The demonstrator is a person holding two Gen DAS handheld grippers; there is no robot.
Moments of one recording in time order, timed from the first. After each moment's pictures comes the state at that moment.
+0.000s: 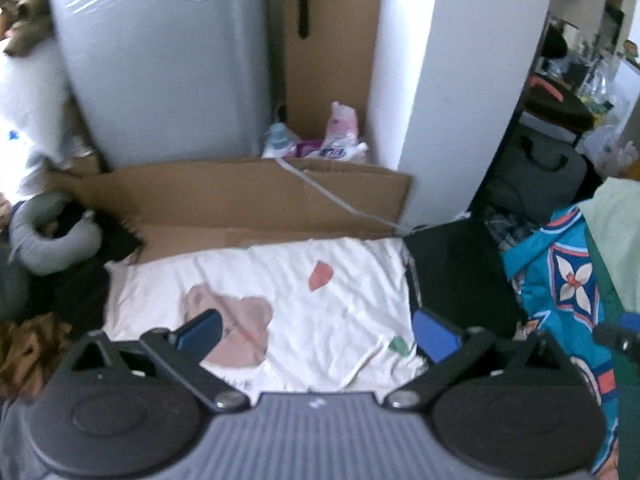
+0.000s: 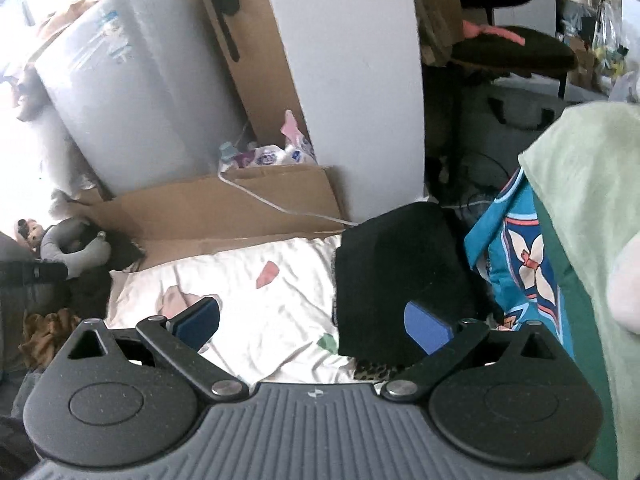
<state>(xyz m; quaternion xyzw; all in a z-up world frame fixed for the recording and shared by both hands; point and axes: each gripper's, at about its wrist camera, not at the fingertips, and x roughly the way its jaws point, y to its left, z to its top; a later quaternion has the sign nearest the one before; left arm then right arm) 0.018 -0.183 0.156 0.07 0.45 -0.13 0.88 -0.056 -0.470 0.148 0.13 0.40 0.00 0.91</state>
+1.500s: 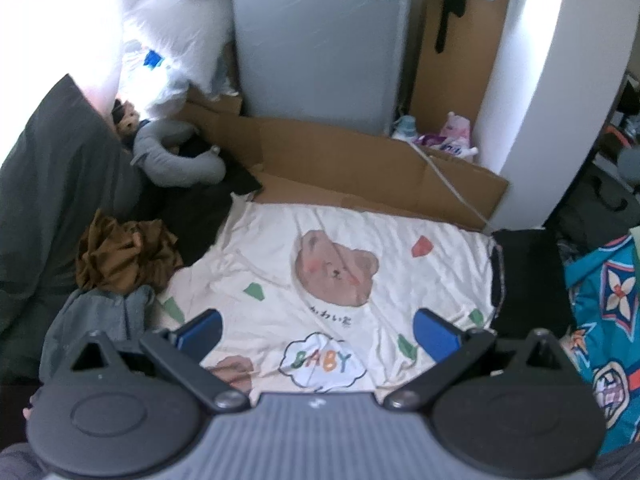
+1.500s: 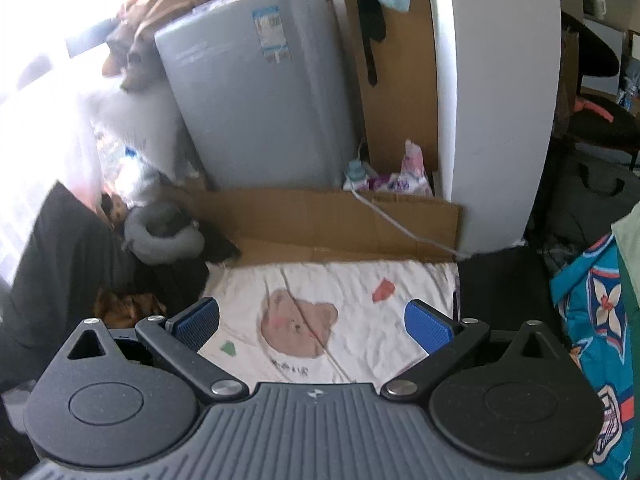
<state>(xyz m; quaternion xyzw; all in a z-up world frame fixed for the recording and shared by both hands) -0.084 0.003 0.165 0.00 0.45 0.00 0.89 -0.086 -0.255 0.233 0.08 0.38 0.08 0.92</state>
